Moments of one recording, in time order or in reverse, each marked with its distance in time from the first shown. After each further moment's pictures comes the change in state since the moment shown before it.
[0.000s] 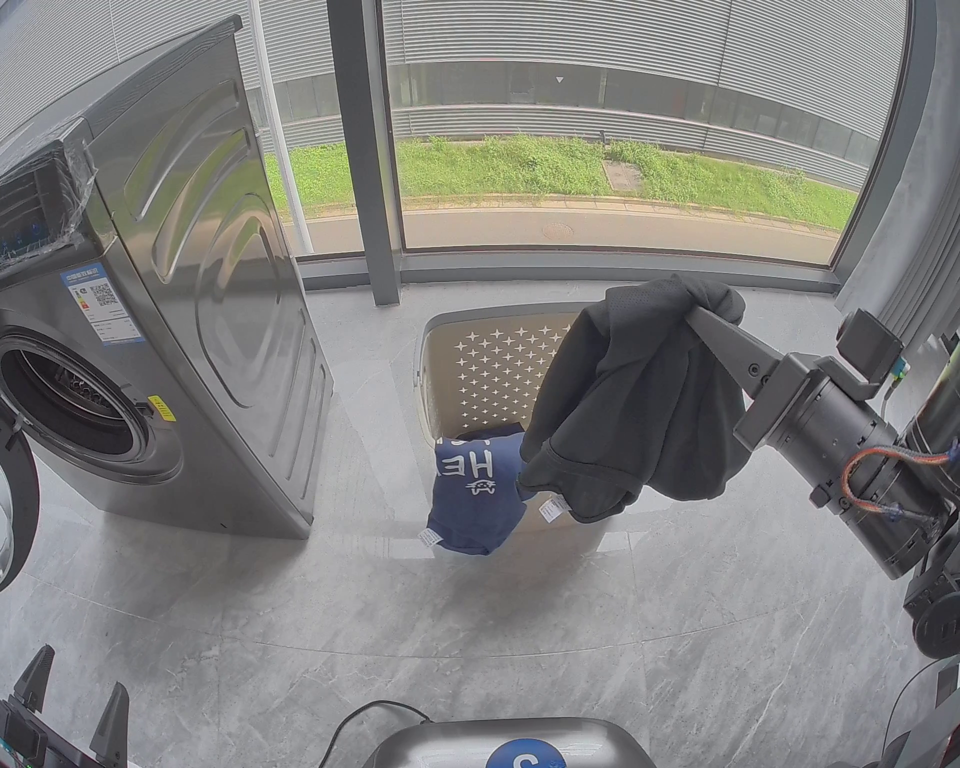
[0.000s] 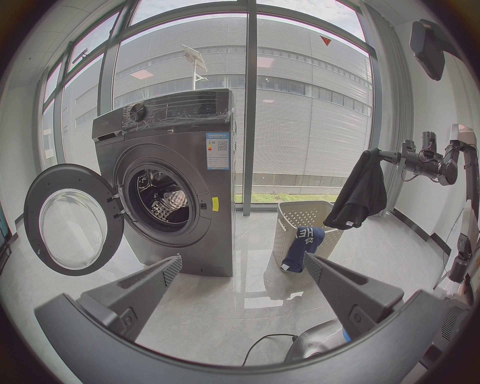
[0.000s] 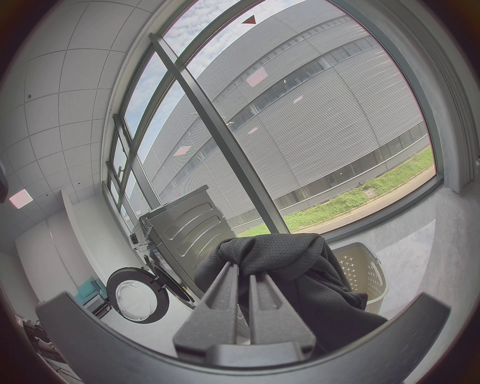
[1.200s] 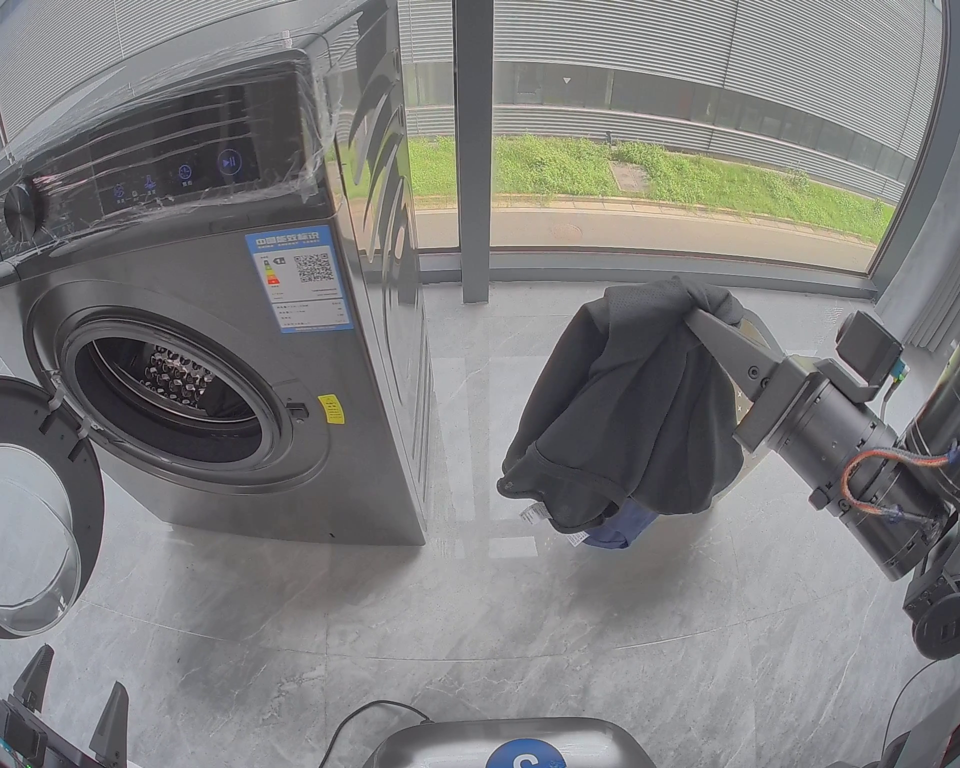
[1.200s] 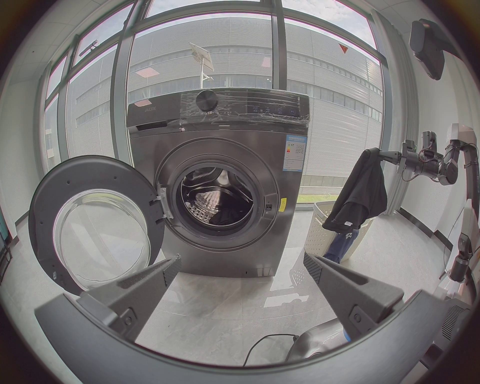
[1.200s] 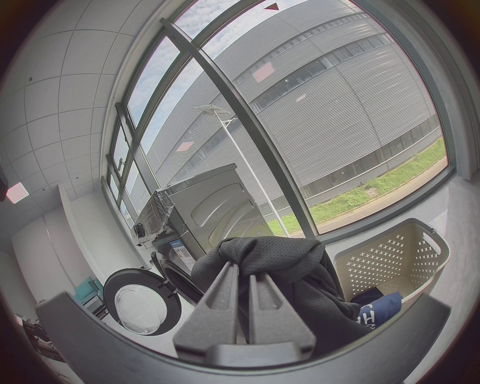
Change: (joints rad) left arm 0.000 0.000 0.000 0.000 0.000 0.004; right arm 0.000 0.001 0.004 -0.003 0.000 -0.003
